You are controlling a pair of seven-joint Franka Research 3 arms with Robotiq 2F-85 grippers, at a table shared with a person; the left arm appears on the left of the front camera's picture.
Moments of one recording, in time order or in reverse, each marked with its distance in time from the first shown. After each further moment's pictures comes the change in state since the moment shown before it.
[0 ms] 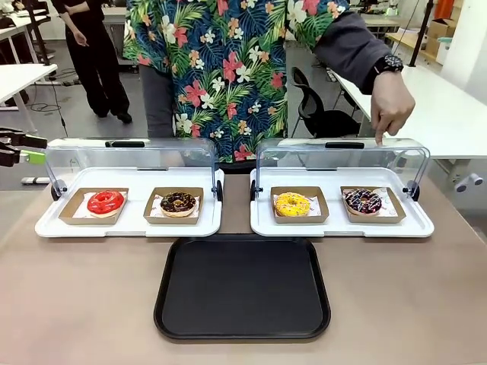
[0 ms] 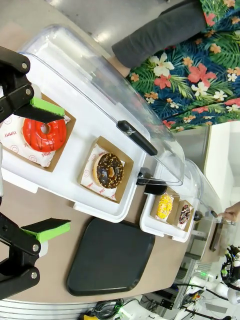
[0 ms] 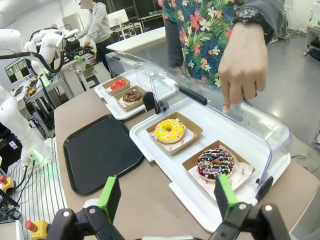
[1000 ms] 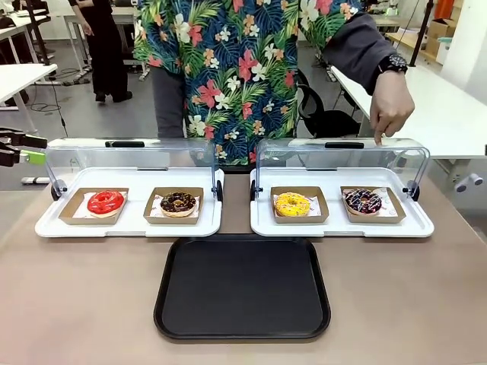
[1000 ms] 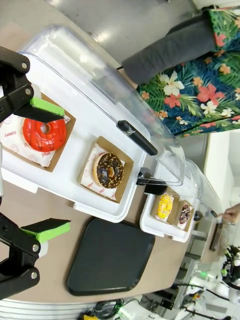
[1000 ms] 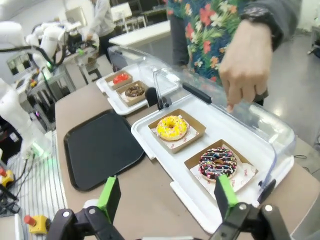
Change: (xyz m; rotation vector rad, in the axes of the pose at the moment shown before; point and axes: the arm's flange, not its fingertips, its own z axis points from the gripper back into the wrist) left arm 0.000 0.000 0.000 0.000 0.000 0.000; right arm 0.011 0.000 -0.015 0.023 0.053 0.032
